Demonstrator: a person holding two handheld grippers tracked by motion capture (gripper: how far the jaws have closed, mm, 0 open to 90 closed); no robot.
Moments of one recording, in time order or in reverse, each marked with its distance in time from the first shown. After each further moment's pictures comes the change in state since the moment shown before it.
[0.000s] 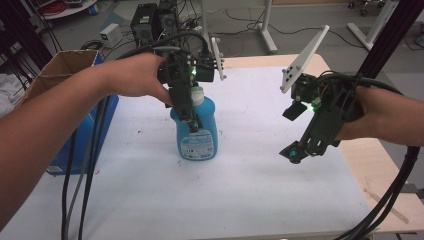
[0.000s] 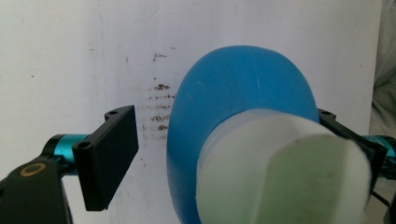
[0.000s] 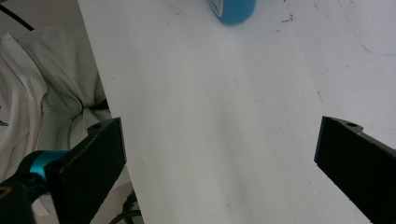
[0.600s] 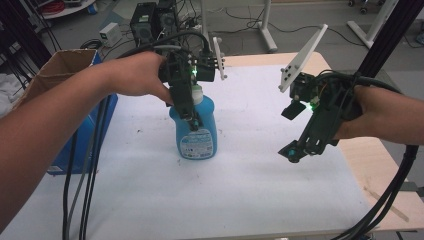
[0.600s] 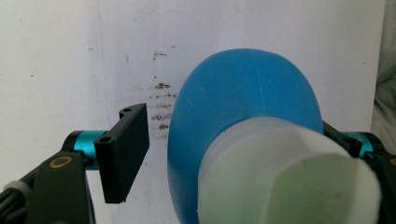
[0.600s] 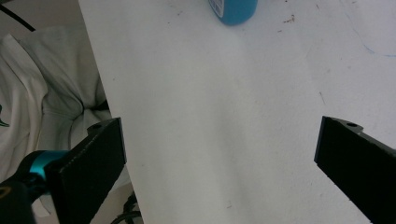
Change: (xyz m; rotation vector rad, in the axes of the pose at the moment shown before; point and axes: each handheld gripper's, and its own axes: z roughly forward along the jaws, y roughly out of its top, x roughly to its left) left arm 0.001 0.003 0.001 0.016 -0.003 0.010; right arm -0.001 -0.001 0.002 -0.006 0.006 -0.003
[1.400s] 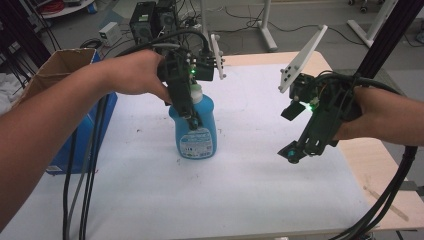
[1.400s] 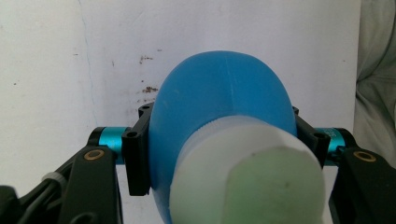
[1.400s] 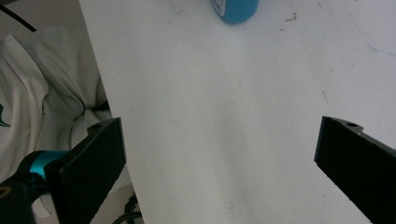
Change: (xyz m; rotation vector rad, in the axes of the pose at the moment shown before) left arm -0.001 -0.001 -0.002 -0.012 -0.045 0.019; right arm 0.000 -0.002 0.002 -0.002 0.004 0.005
